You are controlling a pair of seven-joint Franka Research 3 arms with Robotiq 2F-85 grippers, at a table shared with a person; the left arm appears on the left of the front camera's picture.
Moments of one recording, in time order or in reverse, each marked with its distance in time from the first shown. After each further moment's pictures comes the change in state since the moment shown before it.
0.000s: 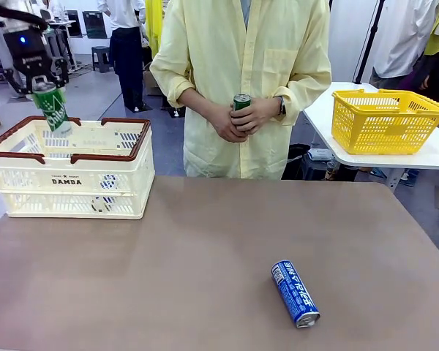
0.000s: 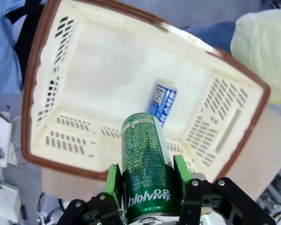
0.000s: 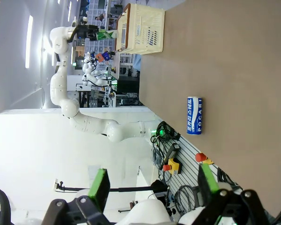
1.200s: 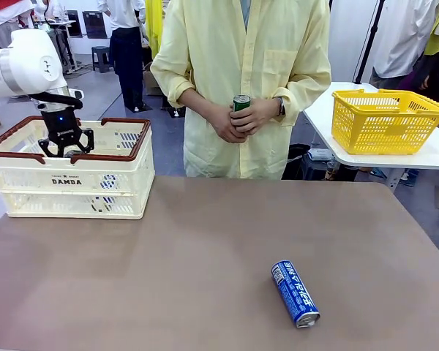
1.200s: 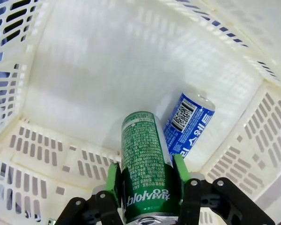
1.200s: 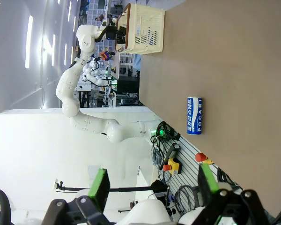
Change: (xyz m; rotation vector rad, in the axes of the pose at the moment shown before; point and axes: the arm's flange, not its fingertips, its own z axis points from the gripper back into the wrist) left arm -0.008 -0.007 -0.172 0.062 0.052 0.066; right arm 0.000 0.000 0.000 0.000 0.000 0.000
